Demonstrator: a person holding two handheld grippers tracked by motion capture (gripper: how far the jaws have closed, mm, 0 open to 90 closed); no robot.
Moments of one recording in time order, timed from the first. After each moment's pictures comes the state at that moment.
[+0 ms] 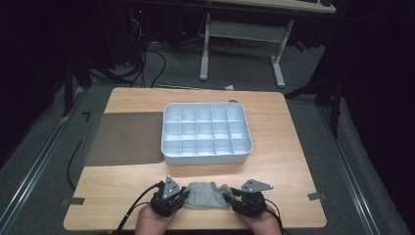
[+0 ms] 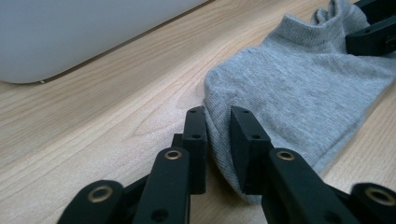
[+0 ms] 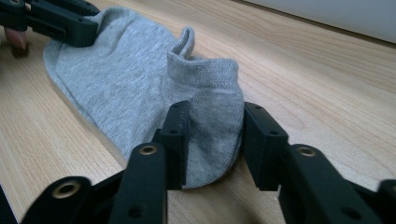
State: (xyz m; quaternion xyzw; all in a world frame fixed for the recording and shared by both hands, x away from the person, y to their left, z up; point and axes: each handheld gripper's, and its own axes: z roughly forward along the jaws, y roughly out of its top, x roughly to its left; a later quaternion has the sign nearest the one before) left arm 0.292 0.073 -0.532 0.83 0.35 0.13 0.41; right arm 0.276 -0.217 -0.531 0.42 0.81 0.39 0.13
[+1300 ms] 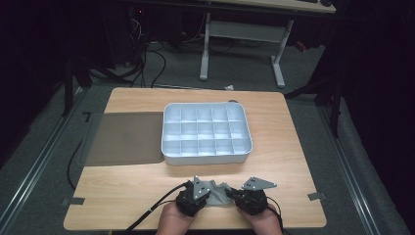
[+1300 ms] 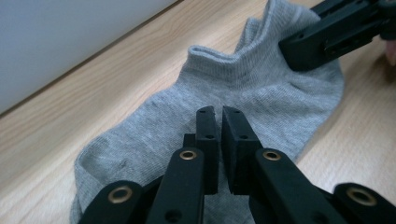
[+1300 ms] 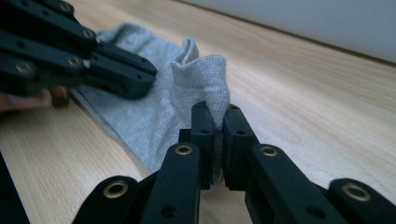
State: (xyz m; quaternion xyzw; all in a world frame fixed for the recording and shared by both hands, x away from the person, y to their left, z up) left arm 0.291 -0.002 -0.527 0.86 0.30 0.14 0.38; right arm 0.281 -0.223 -0.523 0.42 0.80 0.42 0.12
